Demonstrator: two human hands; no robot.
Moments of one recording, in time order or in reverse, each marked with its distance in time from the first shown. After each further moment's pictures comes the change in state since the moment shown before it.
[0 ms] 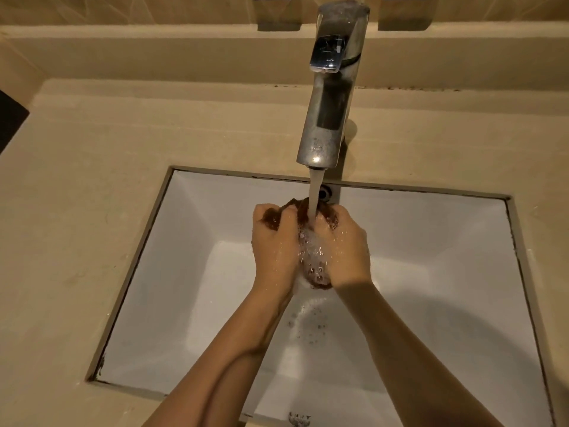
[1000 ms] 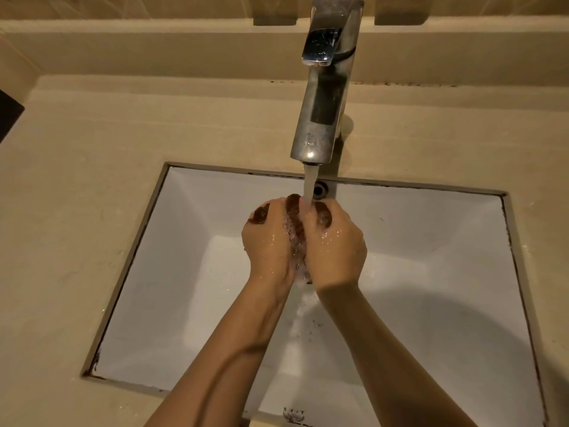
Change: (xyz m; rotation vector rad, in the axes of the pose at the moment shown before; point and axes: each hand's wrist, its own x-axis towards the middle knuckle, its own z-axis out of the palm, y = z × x) left_hand -0.006 0.011 0.007 -0.214 0.049 -0.145; right_hand -0.011 -0.005 0.008 -0.127 0.257 -0.169
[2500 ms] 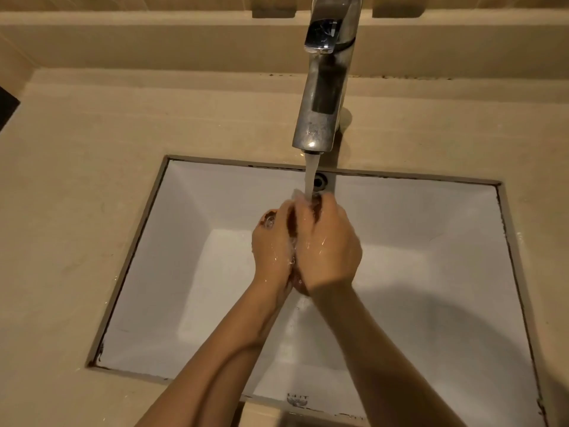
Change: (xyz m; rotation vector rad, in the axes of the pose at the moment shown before) left_hand 0.003 -0.020 -0.014 0.205 -0.073 -0.009; right_hand -0.013 -0.011 0.000 -0.165 -0.146 0.069
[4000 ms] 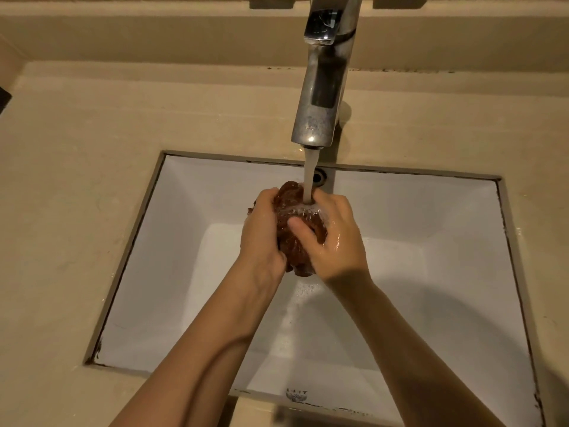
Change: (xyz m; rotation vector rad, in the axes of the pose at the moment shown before) left_hand -0.001 0.026 -0.005 -0.332 -0.115 -0.305; right_hand 0.003 0.034 -0.009 0.296 -0.103 -0.341
